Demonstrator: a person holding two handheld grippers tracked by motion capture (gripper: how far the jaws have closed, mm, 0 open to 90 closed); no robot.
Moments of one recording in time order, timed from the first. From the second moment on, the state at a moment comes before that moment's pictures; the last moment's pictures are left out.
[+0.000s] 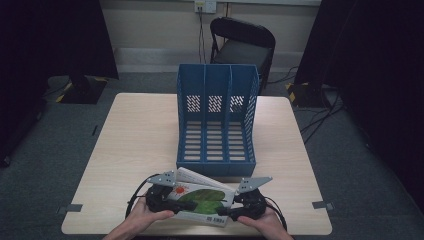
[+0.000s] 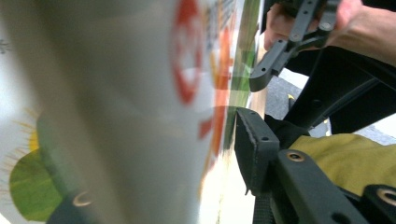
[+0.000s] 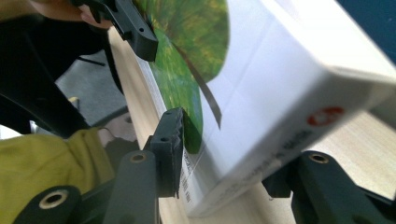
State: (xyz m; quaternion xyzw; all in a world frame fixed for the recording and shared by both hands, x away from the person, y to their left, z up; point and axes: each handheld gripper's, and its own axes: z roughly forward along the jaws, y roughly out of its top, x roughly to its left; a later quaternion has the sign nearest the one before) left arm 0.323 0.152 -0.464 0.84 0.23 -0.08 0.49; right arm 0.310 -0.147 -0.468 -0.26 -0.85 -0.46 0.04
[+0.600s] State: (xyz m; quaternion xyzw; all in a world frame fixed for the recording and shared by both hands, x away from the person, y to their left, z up) left arm 0.334 0.171 -0.461 0.82 0.28 -0.05 0.49; right arm 0.303 -0.162 -0.449 -0.24 -0.85 -0.47 -0.02
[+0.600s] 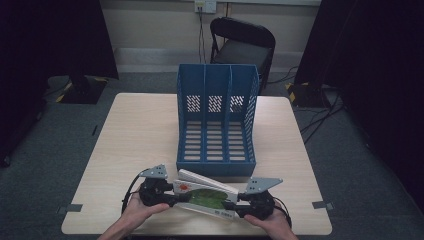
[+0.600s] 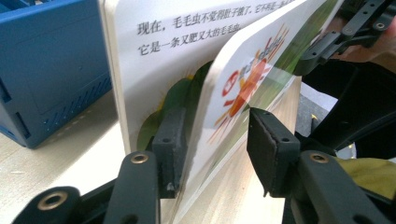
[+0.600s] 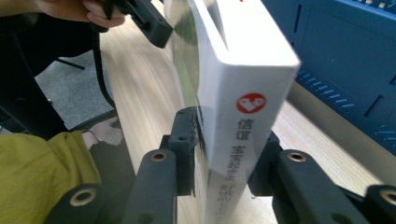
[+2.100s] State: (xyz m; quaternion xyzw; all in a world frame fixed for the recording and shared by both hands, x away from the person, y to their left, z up) left arm 0.338 0.177 -0.463 0.82 0.31 -0.03 0.48; right arm 0.292 -0.153 -0.459 -0.24 -0.86 -0.46 -0.04
